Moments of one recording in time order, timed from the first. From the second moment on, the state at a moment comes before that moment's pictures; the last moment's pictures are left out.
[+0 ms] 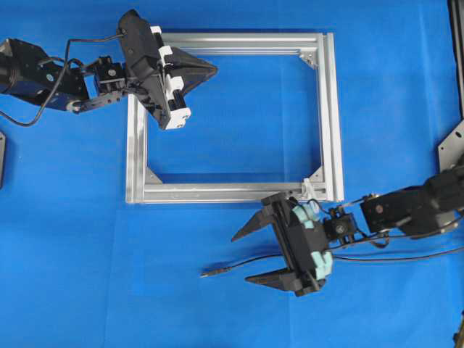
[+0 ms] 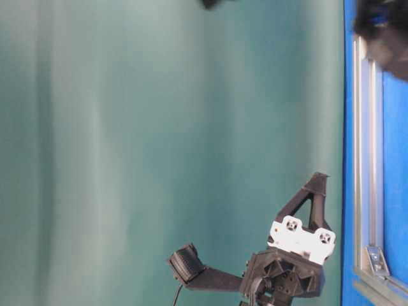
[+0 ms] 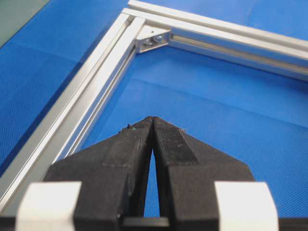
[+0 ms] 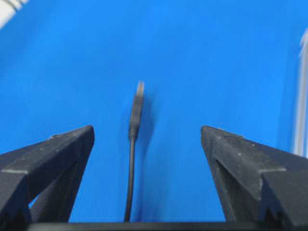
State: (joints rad) left arm 0.28 0.14 0.83 -0.09 -0.72 0.02; right arm 0.33 0.25 0.82 0.02 -0.71 0.09
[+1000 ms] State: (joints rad) left arm 0.28 0.14 0.85 -0.09 -0.72 0.02; right arm 0.35 0.37 0.79 0.08 -0.76 0.09
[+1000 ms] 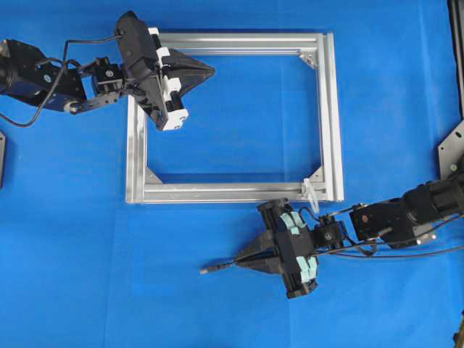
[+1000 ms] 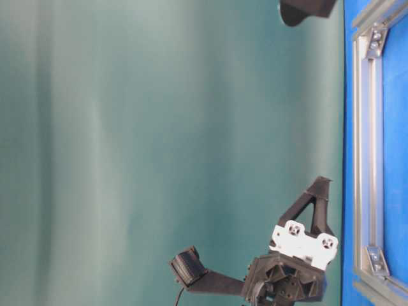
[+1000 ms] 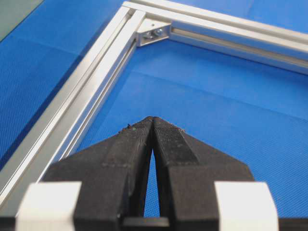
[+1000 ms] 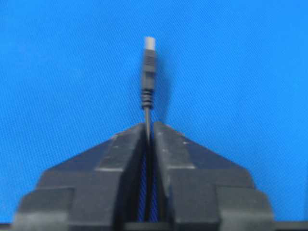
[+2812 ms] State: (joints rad) left arm 0.28 0.14 0.85 -0.09 -0.72 0.01; right arm 0.35 0.14 0.79 0.08 -0.52 0.06
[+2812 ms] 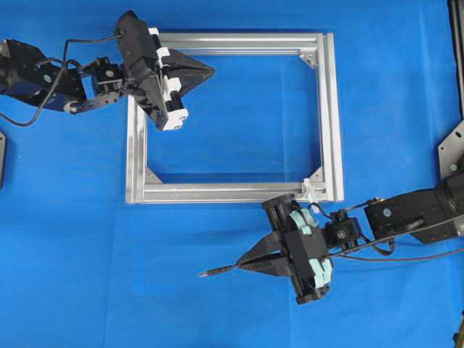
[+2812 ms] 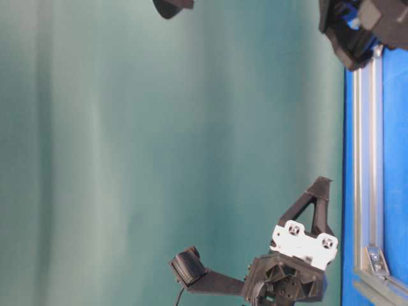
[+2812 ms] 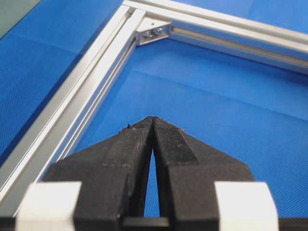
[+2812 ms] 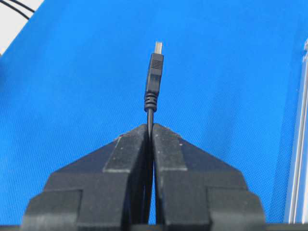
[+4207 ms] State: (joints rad) left arm 0.28 0.14 0.85 -0.09 -0.72 0.01; right arm 0.40 -0.02 1.04 0.16 -0.52 0.07
